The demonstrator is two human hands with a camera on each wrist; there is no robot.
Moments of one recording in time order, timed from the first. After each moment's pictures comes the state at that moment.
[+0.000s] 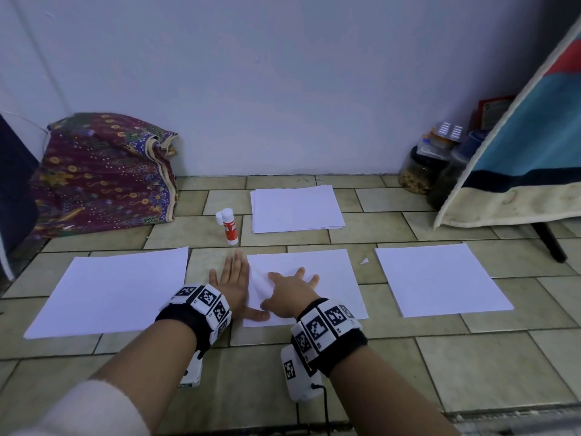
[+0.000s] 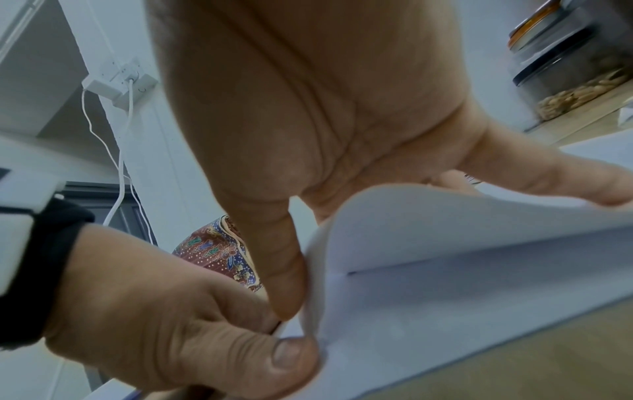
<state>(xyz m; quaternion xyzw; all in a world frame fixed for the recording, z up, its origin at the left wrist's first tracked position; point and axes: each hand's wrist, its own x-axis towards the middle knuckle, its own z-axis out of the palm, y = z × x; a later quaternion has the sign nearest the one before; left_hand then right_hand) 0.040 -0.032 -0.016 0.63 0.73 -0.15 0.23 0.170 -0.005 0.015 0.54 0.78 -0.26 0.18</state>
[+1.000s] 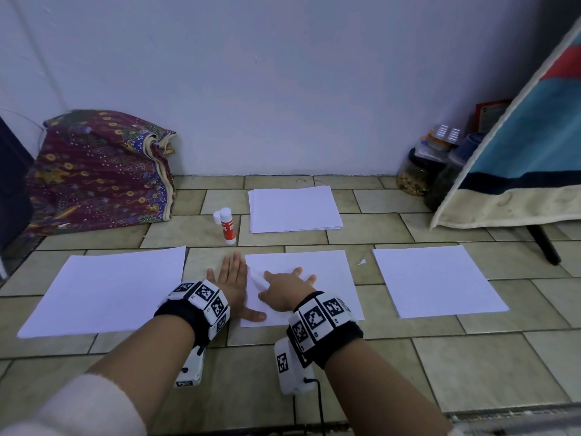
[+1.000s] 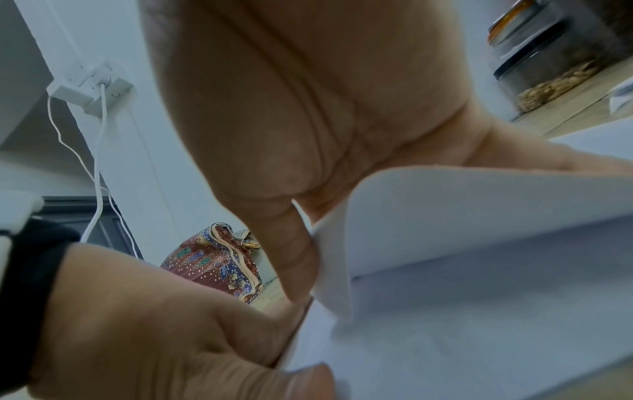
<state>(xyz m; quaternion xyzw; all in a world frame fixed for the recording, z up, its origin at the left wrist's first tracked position) 0.039 -0.023 -0.021 0.62 0.72 -0.19 0.23 0.164 0.003 0.018 0.53 0.77 -0.27 0.22</state>
